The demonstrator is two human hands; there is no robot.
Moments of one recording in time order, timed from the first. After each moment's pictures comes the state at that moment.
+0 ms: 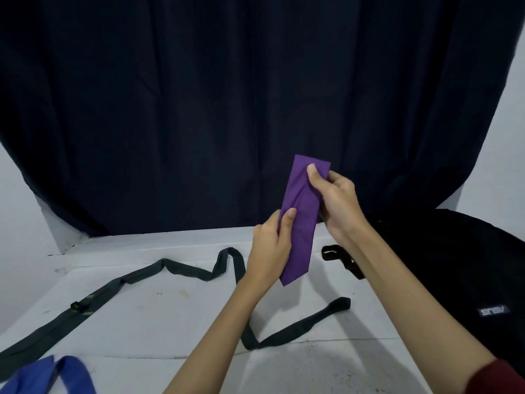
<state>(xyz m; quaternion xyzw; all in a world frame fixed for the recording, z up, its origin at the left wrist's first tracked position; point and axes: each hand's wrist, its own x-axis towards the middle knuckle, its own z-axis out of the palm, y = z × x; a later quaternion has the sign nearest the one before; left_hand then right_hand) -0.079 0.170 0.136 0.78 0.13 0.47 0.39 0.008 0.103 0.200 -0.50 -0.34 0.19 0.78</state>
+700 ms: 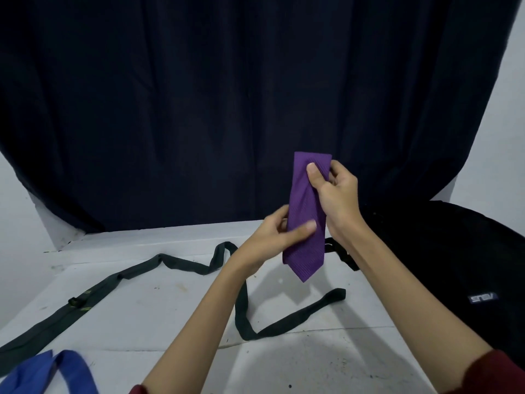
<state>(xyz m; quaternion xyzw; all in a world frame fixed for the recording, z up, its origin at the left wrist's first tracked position) -0.088 0.174 0.150 0.76 0.08 0.21 0.61 0.011 0.101 0.191 -0.53 -0.35 0.05 0.77</state>
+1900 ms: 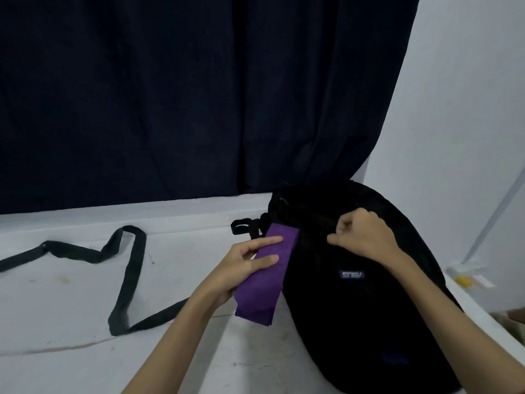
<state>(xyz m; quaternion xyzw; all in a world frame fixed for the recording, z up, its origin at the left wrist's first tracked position) 0.043 0.061 0.074 0.65 0.17 0.13 0.73 0.215 -0.095 0.127 -0.91 -0.32 0.00 0.25</state>
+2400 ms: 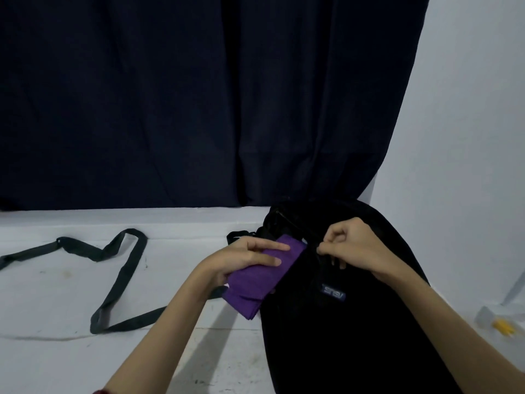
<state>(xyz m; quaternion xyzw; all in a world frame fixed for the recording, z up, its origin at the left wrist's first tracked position) 0.108 0.051 0.098 0.72 0.19 0.07 0.67 0.265 -0.108 0.130 -0.80 -0.43 0.16 0.40</state>
